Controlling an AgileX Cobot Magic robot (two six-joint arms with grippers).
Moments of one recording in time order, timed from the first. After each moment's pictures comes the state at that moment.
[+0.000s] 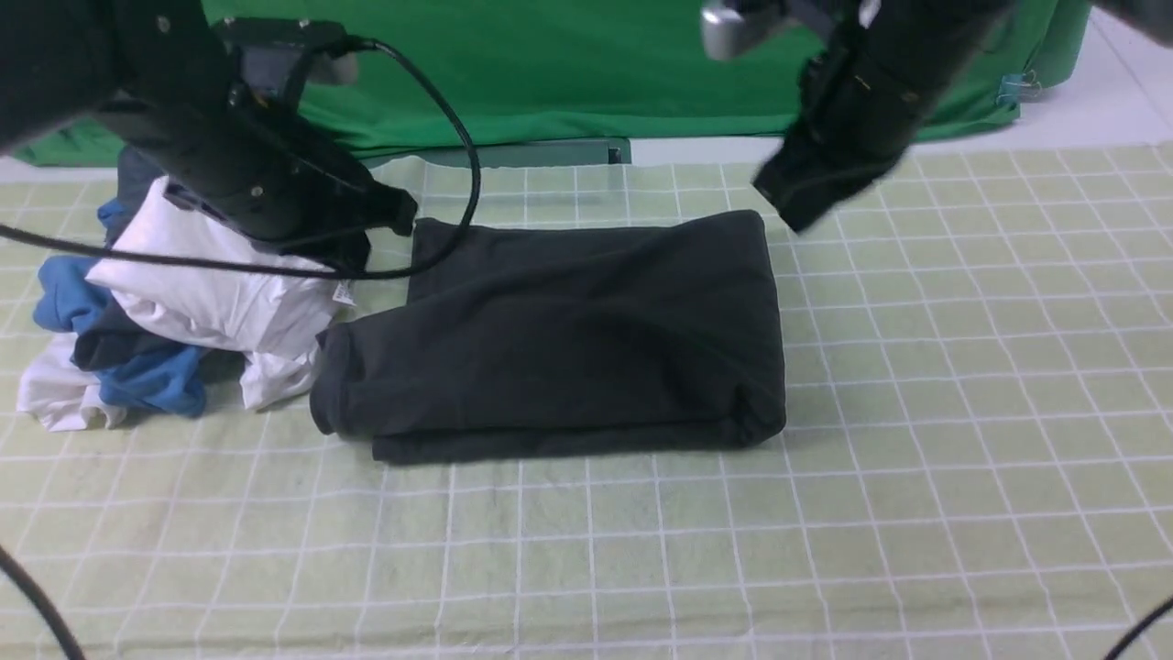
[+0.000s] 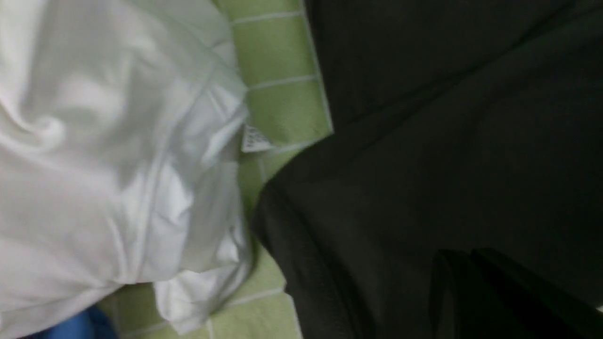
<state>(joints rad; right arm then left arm) 0.42 1.93 -1.81 0.24 1.21 -0.34 -0.14 1.69 -1.32 -0.19 0.84 0.15</state>
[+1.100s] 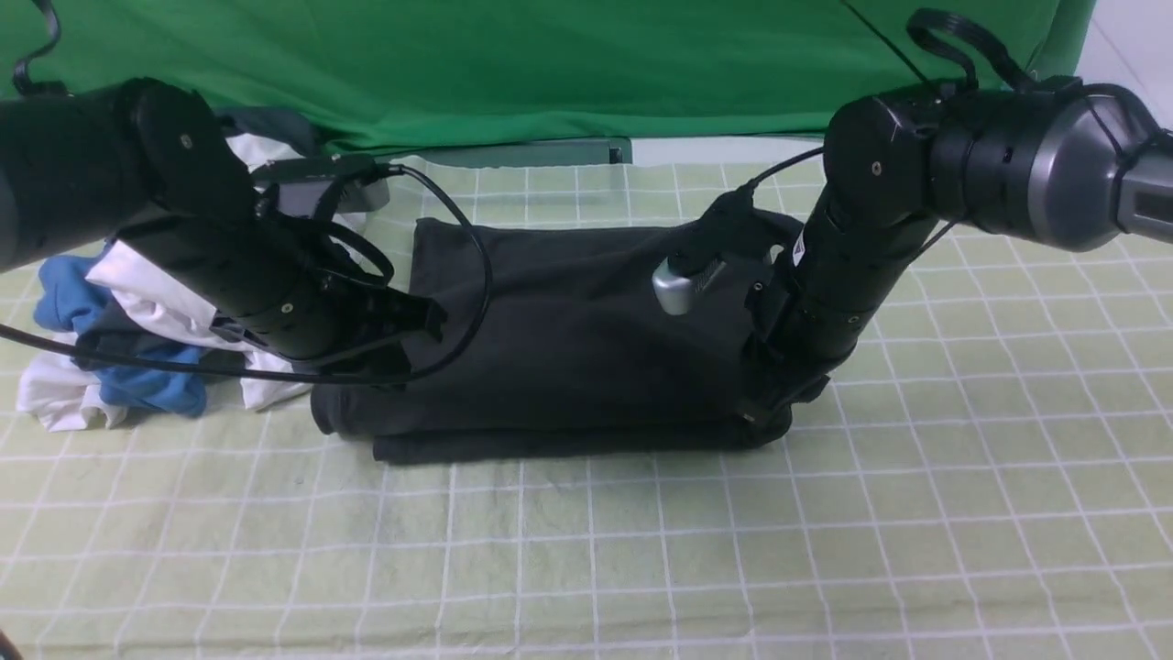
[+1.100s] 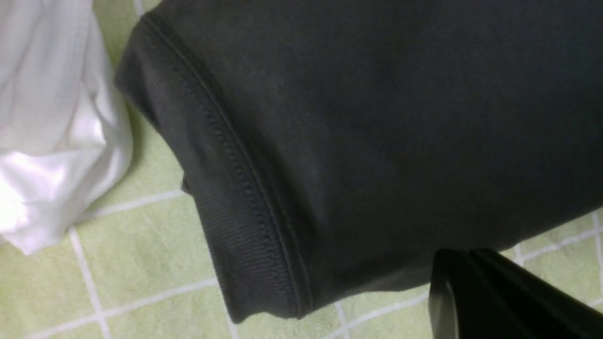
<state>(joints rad) 0.52 1.98 -1.46 0.16 0.90 -0.53 -0.14 1.69 -1.14 -0.35 0.80 0.22</state>
